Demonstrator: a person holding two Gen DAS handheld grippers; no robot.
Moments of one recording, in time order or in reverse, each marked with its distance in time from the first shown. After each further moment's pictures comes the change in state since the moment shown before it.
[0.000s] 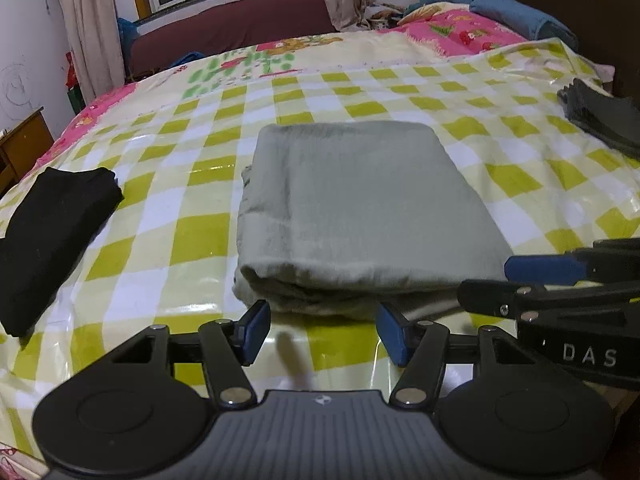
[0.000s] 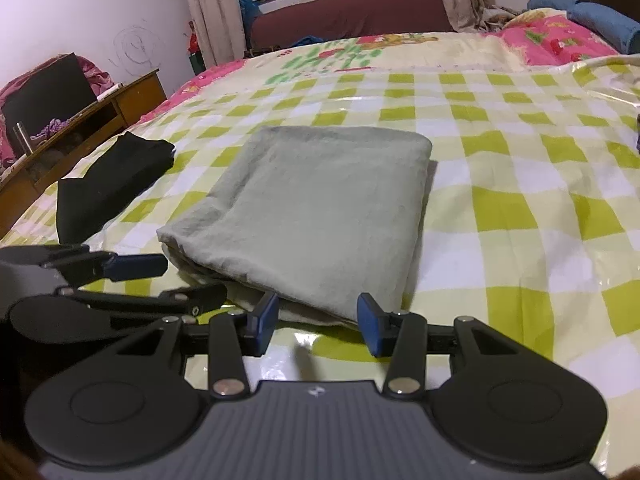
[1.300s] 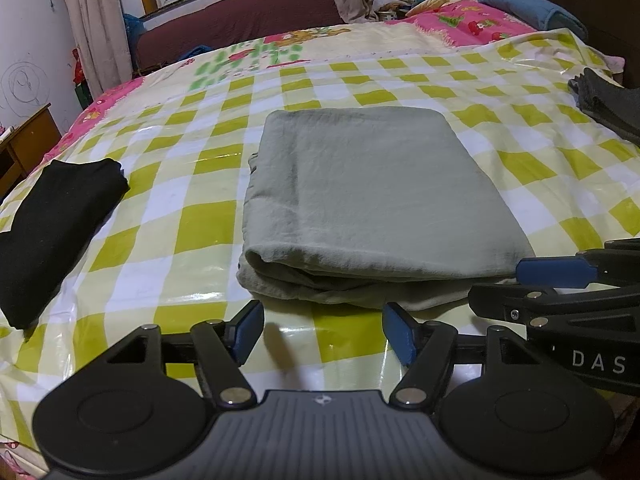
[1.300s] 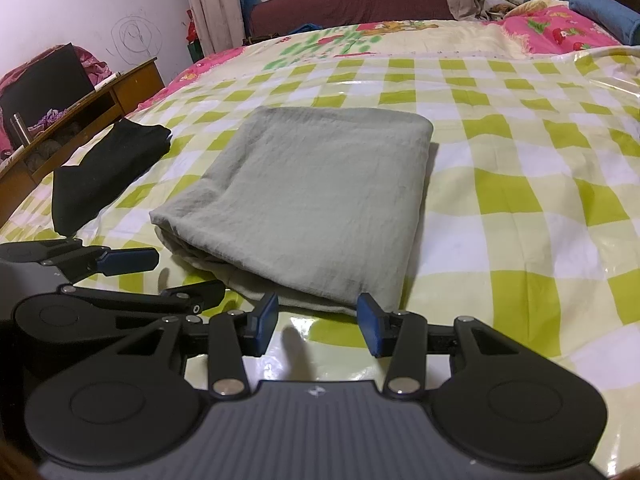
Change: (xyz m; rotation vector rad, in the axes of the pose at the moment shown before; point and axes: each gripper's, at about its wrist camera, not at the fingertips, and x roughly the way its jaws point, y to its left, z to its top) left arm 0.006 0.001 -0.005 -0.002 0.018 0.024; right arm 0.006 -0.001 -0.005 0.000 0.031 -0.002
